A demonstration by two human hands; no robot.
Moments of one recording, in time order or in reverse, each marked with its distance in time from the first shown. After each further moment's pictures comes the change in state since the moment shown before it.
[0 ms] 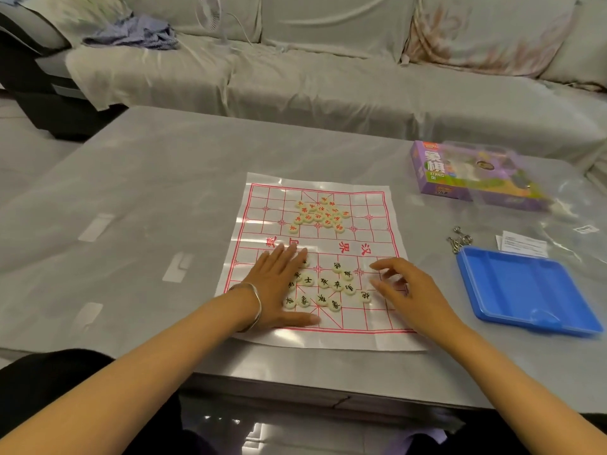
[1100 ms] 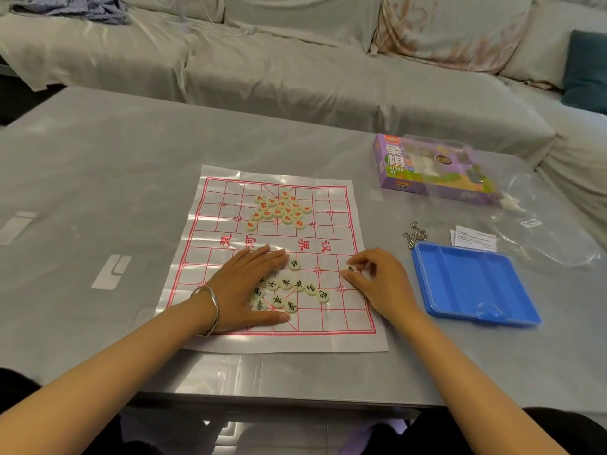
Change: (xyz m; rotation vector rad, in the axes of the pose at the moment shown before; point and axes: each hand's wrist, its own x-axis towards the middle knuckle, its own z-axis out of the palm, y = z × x) left_hand 0.024 0.020 0.004 -0.110 0.133 0.159; right_hand 0.021 0.034 -0.016 -0.128 0.129 0.070
